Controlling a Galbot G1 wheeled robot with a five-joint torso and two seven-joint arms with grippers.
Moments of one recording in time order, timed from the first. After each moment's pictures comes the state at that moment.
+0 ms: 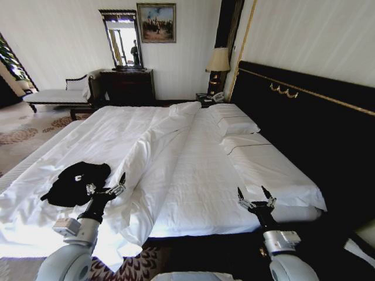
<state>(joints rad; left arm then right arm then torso) 1.79 -1.11 -0.77 -2.41 -0.55 0.06 -0.17 -1.81 1.31 0.73 2.22 0.21 0.10 0.03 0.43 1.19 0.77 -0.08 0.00</state>
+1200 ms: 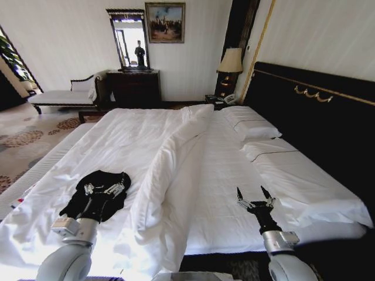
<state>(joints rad) 1.79 -1.12 -0.77 -2.41 -0.55 0.07 -0.18 -1.81 1.31 0.72 2.23 0.20 0.10 0.03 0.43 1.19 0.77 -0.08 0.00</state>
